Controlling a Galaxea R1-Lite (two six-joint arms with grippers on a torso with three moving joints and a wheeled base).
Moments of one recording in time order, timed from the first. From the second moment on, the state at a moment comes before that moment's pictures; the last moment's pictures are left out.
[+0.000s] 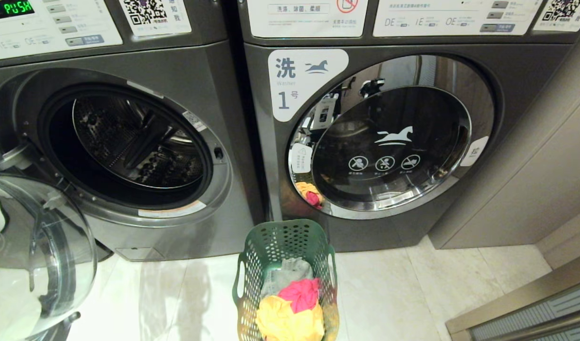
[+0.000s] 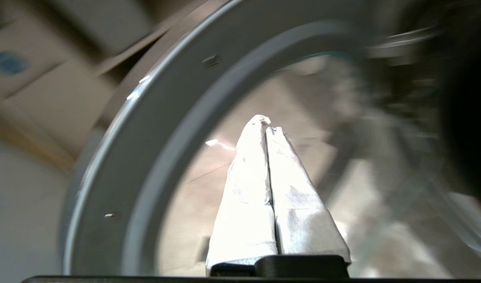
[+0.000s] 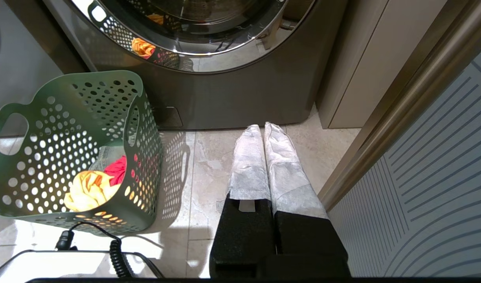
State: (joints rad) left arm 0.23 1.47 -1.20 -0.02 1.01 -0.09; right arm 0.00 0.00 0.00 0.00 0.00 0.02
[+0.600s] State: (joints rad) left arm 0.49 1.75 -1.35 0.03 1.06 -0.13; right arm 0.00 0.00 0.00 0.00 0.00 0.02
